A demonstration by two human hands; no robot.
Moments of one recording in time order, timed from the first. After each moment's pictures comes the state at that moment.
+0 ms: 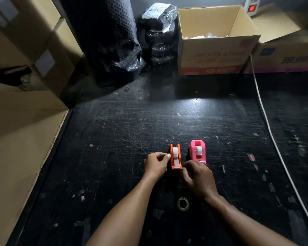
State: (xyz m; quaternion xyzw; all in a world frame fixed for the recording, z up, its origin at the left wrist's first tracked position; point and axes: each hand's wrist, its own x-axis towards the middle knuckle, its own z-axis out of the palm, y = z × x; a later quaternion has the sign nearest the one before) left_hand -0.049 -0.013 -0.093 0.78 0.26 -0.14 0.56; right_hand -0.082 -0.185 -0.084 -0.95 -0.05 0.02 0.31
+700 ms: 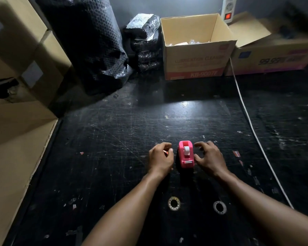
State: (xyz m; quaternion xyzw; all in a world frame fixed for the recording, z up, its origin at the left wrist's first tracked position) left_hand -0.037 -0.064 -0.048 0.89 0.10 -0.01 0.45; right_hand -0.027 -0.256 -0.058 -0.95 0.04 0.07 0.30
